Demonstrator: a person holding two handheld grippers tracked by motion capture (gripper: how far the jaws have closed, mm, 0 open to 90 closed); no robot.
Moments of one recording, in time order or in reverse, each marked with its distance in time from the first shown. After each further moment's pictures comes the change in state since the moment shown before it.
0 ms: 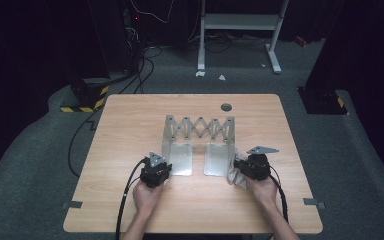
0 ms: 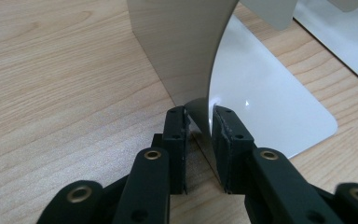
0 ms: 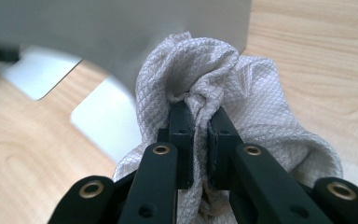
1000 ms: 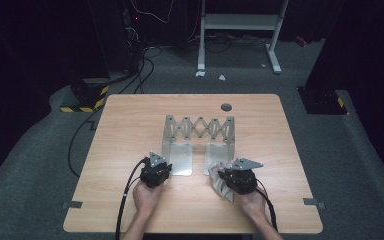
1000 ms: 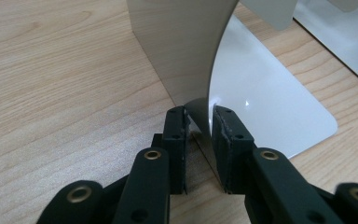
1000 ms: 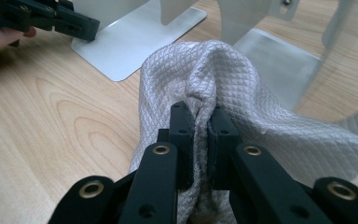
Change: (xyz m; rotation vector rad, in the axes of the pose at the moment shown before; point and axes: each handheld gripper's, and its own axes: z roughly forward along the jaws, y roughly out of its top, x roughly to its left) left arm 0.000 0.000 0.000 0.000 0.000 0.000; right arm 0.064 -0.011 0.002 -0.037 0.033 -0.168
